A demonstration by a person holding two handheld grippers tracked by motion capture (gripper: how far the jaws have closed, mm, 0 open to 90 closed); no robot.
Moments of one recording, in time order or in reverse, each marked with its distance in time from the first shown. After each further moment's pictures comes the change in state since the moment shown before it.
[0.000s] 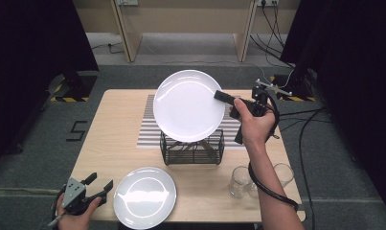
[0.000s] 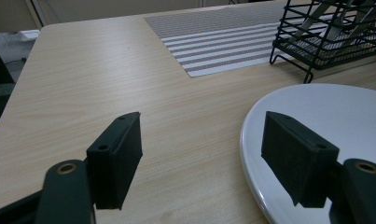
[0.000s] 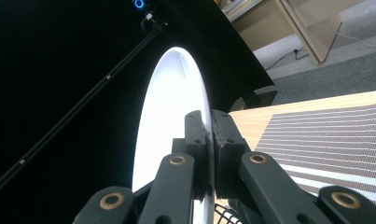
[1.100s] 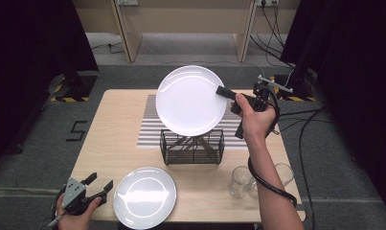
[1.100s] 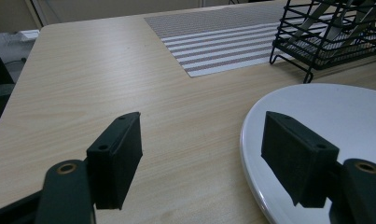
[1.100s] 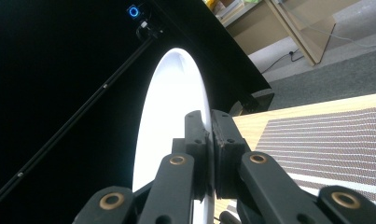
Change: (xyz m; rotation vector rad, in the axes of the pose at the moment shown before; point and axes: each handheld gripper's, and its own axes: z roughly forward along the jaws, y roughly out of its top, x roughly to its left) left arm 0.000 0.000 0.000 0.000 0.000 0.000; right arm -0.010 0.011 0.004 -0.019 -0.013 0.034
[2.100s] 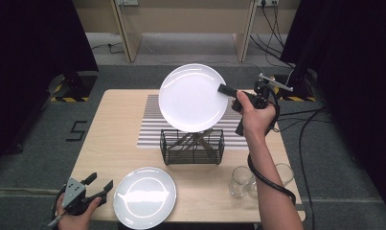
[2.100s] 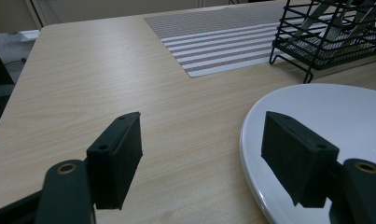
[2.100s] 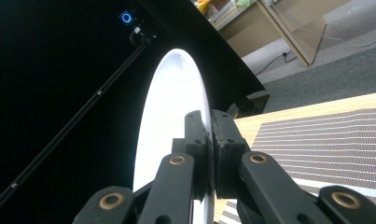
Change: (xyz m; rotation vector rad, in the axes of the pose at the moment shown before) left arm 0.000 0.000 0.000 0.001 -0.001 0.003; right arm -0.010 0.006 0.004 -0.014 -0.021 0.029
